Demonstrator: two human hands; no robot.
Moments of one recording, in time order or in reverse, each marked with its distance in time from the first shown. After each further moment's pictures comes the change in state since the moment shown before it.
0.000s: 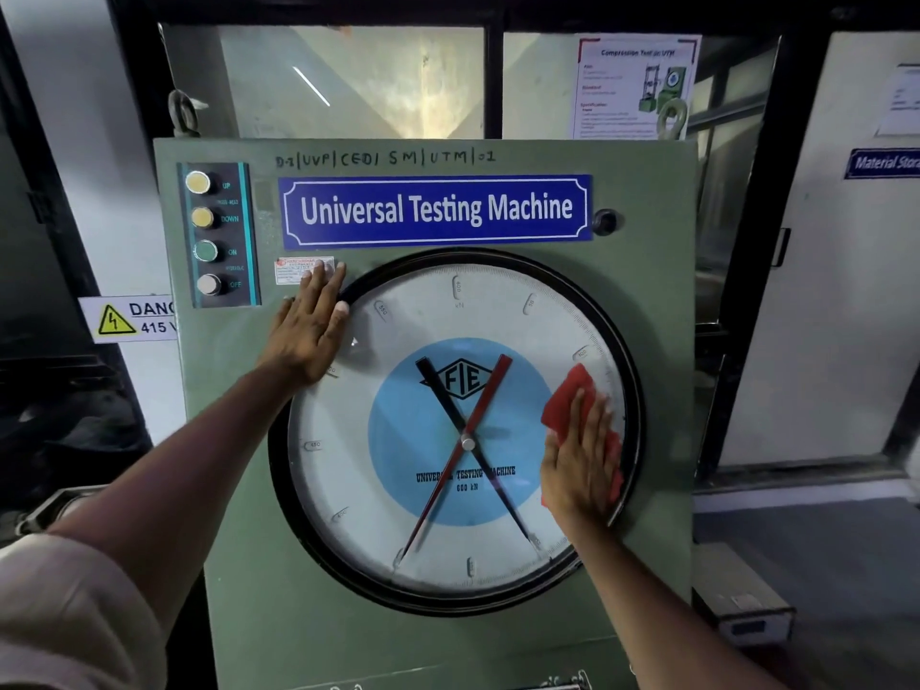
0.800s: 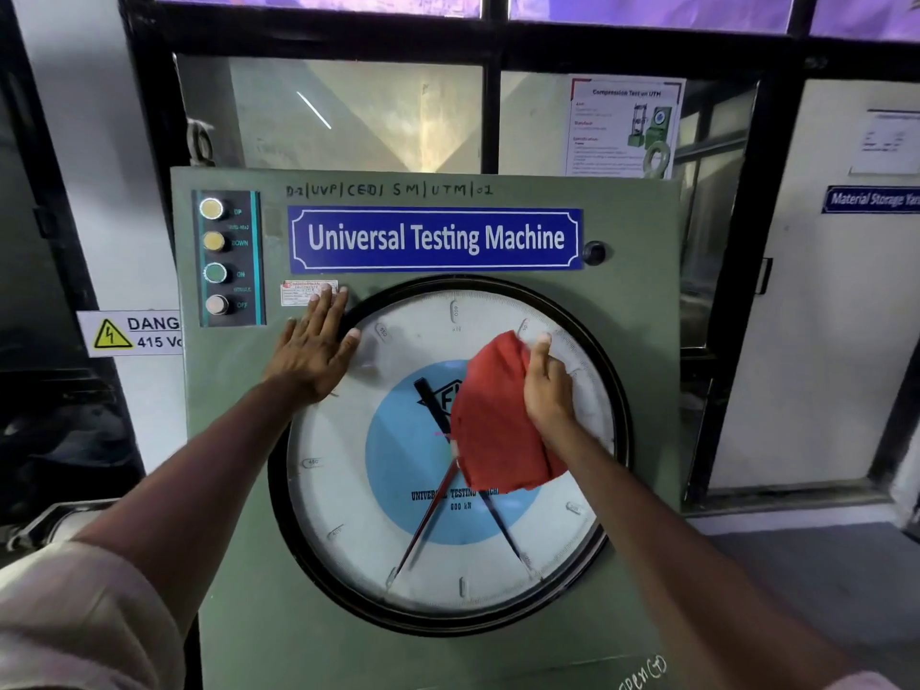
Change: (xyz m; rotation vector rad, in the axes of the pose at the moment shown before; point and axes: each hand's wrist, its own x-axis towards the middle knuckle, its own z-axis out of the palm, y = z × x) left_hand -0.001 0.015 -0.010 0.131 -0.099 -0.049; right_hand 0.085 -0.105 -0.093 0.681 -0.157 0.181
